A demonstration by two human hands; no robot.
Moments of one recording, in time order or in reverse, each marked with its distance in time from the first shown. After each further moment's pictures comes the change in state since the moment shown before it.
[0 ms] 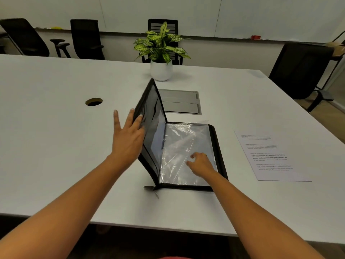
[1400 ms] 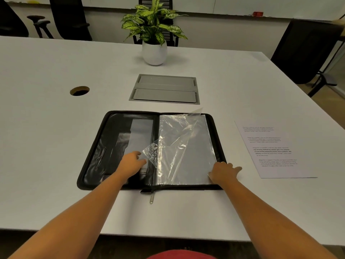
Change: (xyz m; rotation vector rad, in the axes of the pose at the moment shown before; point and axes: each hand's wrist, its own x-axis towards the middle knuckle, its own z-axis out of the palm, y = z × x) left_hand 0.010 0.042 0.116 -1.030 -0.627 -0.438; right_hand 0.033 0.071 -0.008 -0.674 -0.042 0.260
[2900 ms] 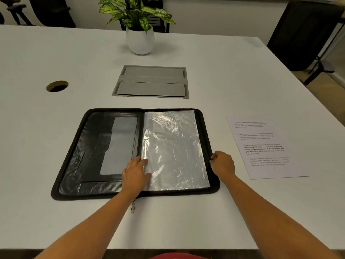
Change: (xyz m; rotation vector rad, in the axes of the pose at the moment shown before) left_hand 0.006 0.019 0.080 0.306 0.100 0.157; right_hand 0.058 0.045 0.006 0.663 0.189 0.071
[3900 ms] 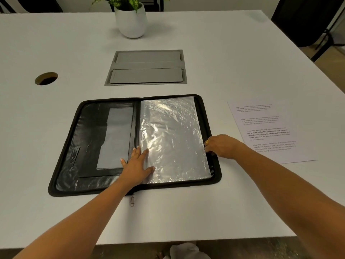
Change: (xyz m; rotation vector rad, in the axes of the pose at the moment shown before) left_hand 0.015 -0.005 0.004 0.064 -0.236 0.071; right_hand 0.047 0.005 -0.022 -0.922 -0.377 -0.975
